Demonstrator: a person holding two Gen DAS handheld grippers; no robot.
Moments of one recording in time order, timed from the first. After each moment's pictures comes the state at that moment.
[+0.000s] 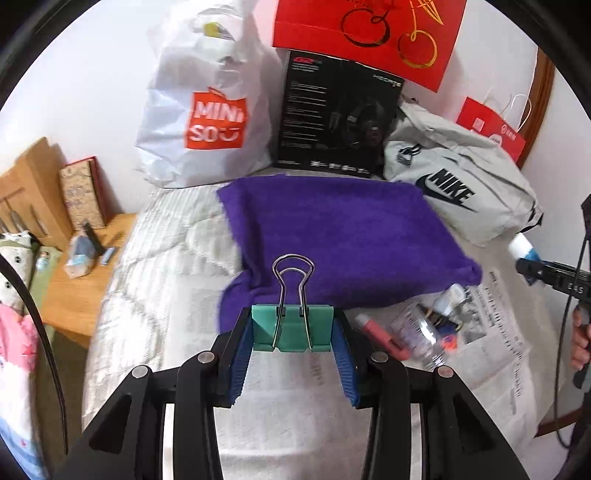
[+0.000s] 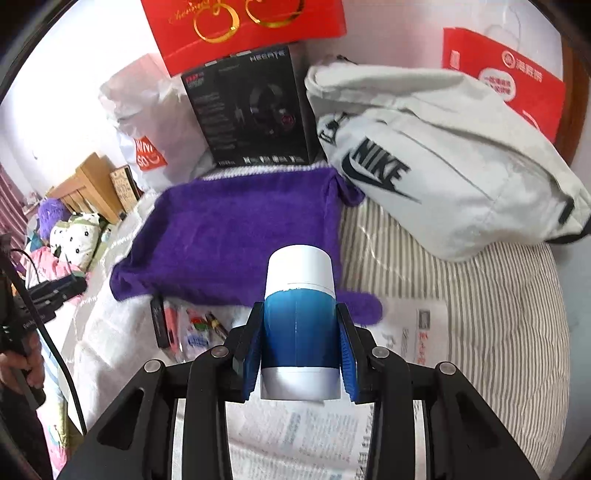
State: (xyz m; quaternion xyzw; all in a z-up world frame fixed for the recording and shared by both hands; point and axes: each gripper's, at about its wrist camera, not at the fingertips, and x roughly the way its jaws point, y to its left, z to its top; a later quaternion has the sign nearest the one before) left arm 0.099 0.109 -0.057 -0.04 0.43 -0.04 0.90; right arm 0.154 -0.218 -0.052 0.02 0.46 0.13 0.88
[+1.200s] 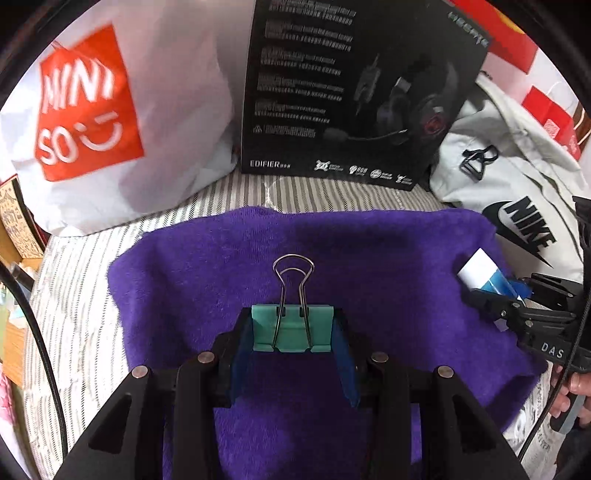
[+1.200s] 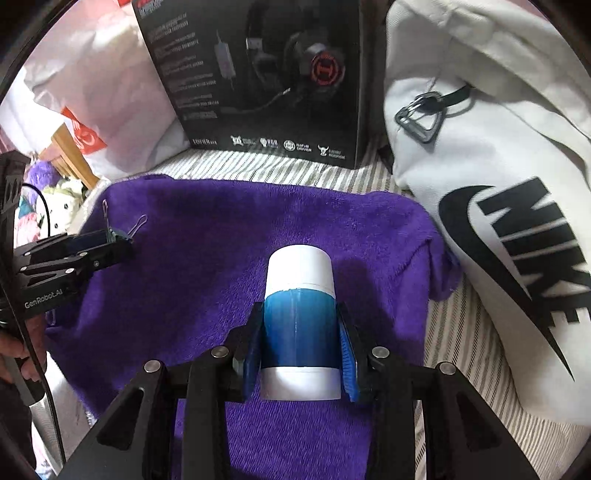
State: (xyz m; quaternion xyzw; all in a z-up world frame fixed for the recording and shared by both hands) left arm 0.310 0.082 -0.140 -0.04 0.49 -0.05 0.87; right arm 0.337 -0.134 -0.151 -0.04 0.52 0.17 0.84
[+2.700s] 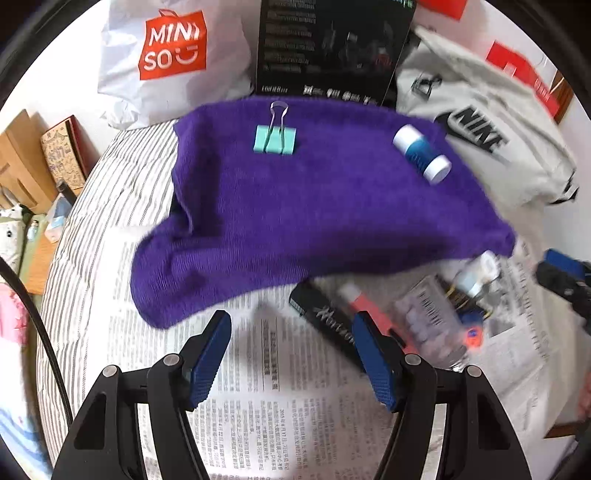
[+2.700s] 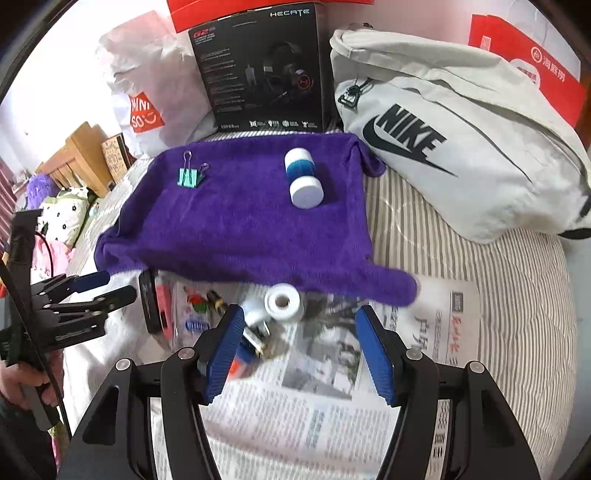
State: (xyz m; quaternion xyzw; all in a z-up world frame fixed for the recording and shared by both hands) left arm 0.134 0.052 -0.127 -0.02 0.53 0.00 0.85; right arm 0.145 -0.184 -0.092 -0.01 0.50 0.12 0.86
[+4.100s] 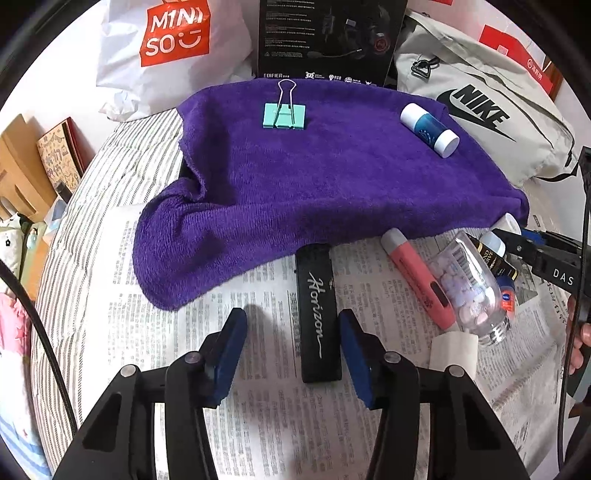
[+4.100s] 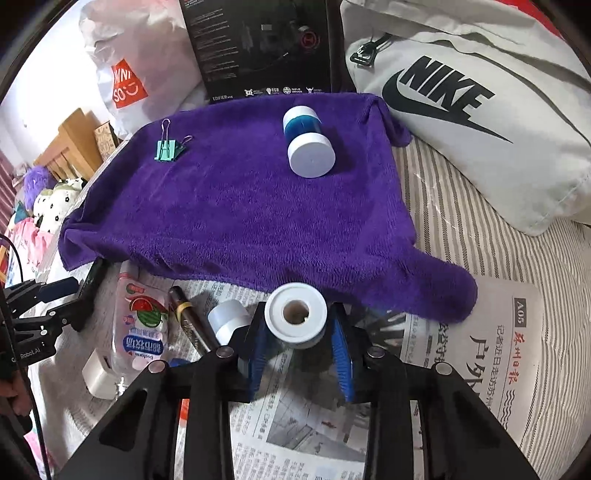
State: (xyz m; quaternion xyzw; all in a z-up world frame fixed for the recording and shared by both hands) left arm 0.117 0.074 -0.151 0.00 0.52 -0.02 0.85; right arm 0.184 -0.168 -0.164 -0.01 0.50 0.13 0.86
